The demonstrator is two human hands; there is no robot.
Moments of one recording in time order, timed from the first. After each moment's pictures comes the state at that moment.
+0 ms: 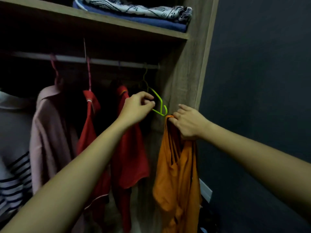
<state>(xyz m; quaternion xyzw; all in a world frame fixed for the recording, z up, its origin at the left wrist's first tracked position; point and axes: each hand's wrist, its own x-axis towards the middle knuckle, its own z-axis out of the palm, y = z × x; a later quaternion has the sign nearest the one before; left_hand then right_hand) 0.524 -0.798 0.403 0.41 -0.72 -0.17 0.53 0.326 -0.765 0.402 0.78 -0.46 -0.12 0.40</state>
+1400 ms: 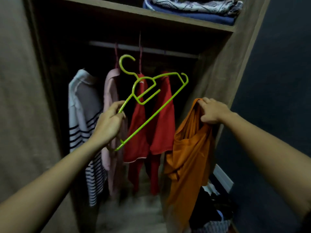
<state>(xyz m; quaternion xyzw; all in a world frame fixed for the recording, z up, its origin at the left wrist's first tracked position) 0.695 -0.636 0.332 0.57 -0.59 -0.14 0.55 0.377 -0.729 0.396 0.79 -0.60 -0.01 0.14</state>
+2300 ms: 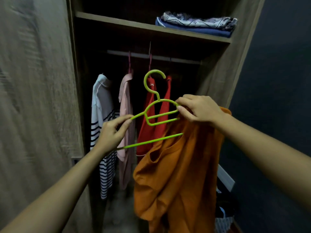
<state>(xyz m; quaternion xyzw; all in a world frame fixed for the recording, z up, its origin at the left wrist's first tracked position) 0.737 -0.572 0.298 0.42 -0.68 -0.03 0.59 0.451 -0.614 0.412 0.89 -0.30 0.21 0.28</state>
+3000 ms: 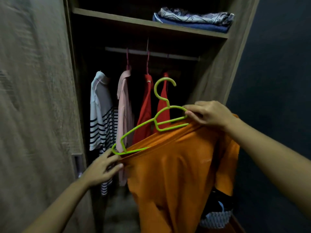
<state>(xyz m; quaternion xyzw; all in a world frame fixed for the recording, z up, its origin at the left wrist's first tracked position) 0.778 -0.548 0.184 0.46 -0.81 0.03 0.37 0.410 -0.613 0.385 0.88 -0.21 0.29 0.31</state>
